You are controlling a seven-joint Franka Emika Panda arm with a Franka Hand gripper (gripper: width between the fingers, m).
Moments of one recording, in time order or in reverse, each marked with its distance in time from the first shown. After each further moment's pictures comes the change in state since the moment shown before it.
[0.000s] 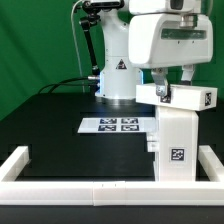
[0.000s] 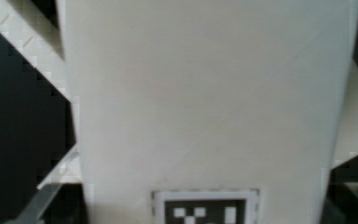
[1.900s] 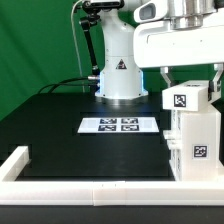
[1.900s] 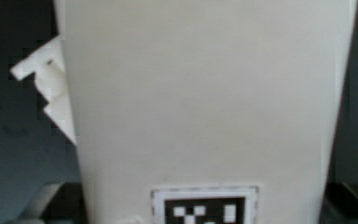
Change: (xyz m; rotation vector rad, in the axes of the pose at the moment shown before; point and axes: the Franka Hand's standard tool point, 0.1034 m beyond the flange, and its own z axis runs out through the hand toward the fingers) arm 0.017 -0.031 -0.001 0.101 0.019 1.446
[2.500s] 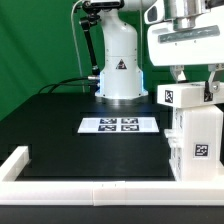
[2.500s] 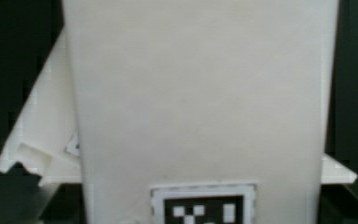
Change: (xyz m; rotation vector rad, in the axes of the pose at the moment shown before) arm -0.003 -0.003 0.000 0.019 -0.029 0.407
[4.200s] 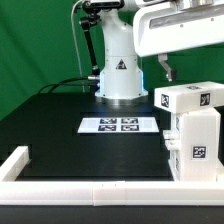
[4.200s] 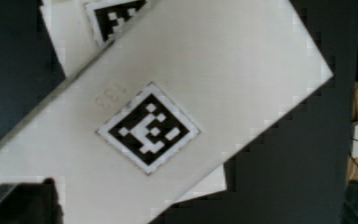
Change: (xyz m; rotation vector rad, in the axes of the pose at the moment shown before) arm 0.005 -0.020 -0.027 0.046 0.003 -0.959
